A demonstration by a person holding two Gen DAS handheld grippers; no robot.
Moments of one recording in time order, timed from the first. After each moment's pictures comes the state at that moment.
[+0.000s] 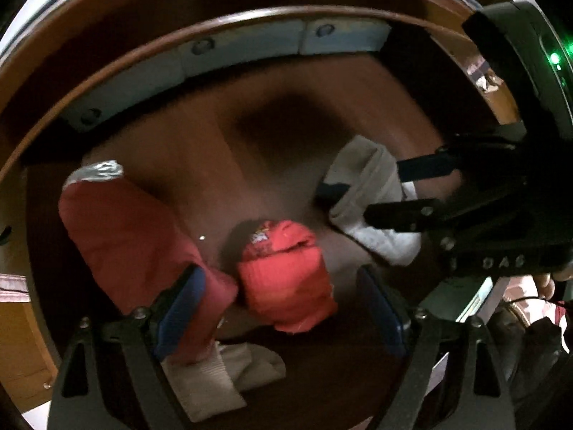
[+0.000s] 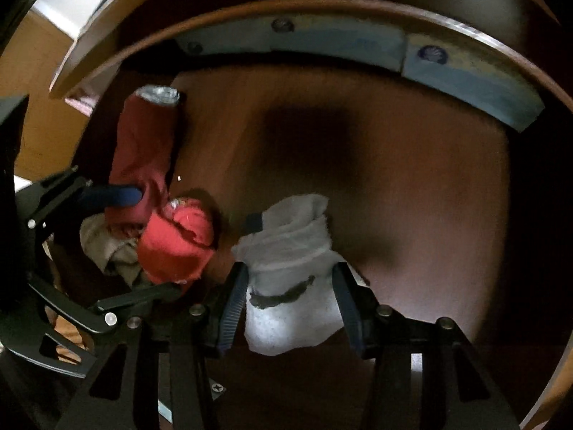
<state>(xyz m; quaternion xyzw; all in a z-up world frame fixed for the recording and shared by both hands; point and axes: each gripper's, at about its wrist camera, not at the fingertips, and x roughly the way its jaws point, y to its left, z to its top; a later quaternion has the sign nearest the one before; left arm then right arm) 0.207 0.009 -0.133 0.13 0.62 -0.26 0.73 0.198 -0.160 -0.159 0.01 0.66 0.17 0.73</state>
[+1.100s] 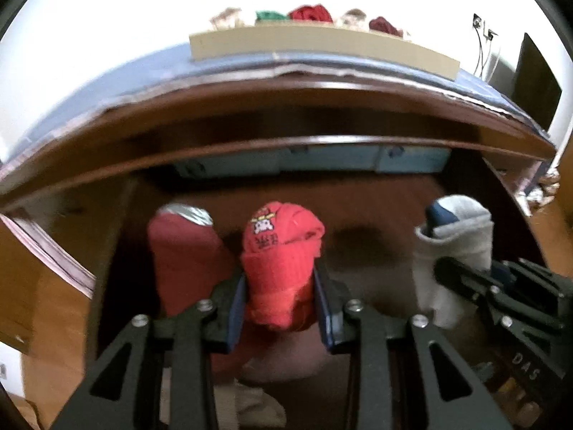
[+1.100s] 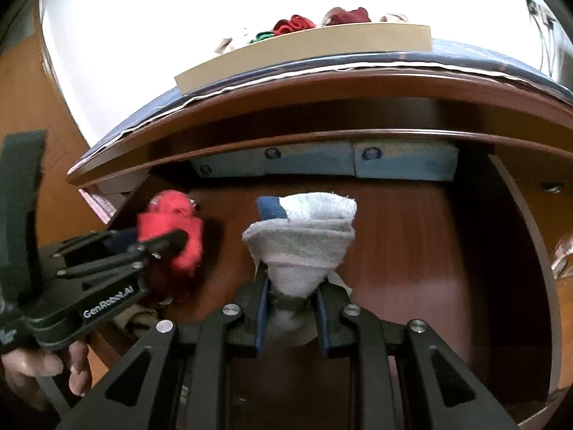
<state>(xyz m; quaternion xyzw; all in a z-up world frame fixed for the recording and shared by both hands) 0.166 0.034 -0.095 0.05 0.42 -0.09 0.90 0.133 -0.169 -0.113 0.07 0.41 0.10 0.90</state>
